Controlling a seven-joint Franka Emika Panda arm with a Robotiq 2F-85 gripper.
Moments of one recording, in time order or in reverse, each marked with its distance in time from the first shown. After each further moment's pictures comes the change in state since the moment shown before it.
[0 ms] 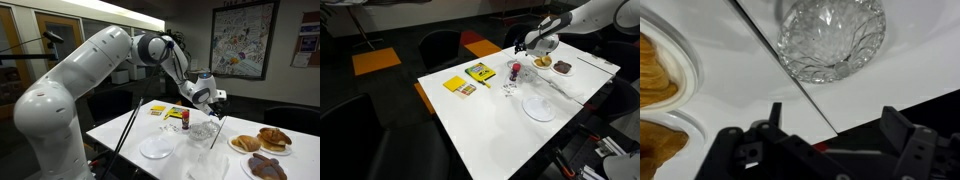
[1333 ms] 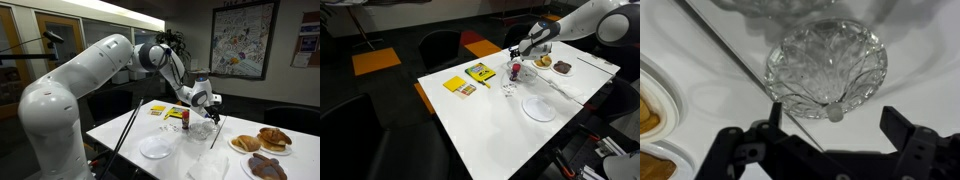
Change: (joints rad) arm 0.111 0.104 -0.107 0.103 -0.062 -0.090 0.136
